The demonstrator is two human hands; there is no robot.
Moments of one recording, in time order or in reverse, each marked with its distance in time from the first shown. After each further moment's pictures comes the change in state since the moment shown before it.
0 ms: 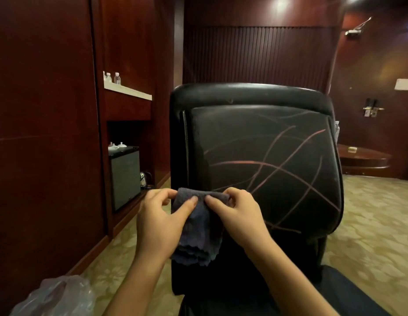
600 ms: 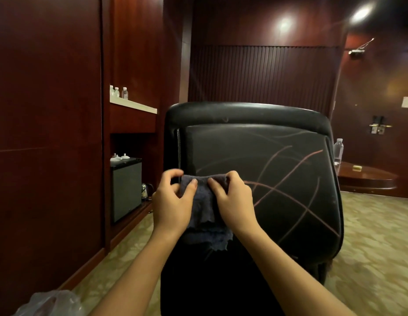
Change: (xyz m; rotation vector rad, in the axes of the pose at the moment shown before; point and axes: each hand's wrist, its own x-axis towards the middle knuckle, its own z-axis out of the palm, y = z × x) left_hand 0.052 0.024 0.058 -0.041 0.144 0.095; right_hand 0.067 -0.006 -0.016 -0.058 0.127 -0.187
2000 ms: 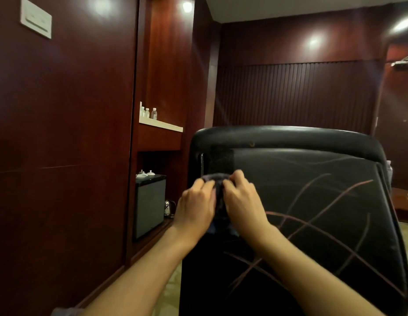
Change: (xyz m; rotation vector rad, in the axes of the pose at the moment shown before) left_hand 0.070 -0.022 0.029 0.673 -0.064 0.569; right_hand 0.081 0.019 0.032 -0.575 0.162 -0.752
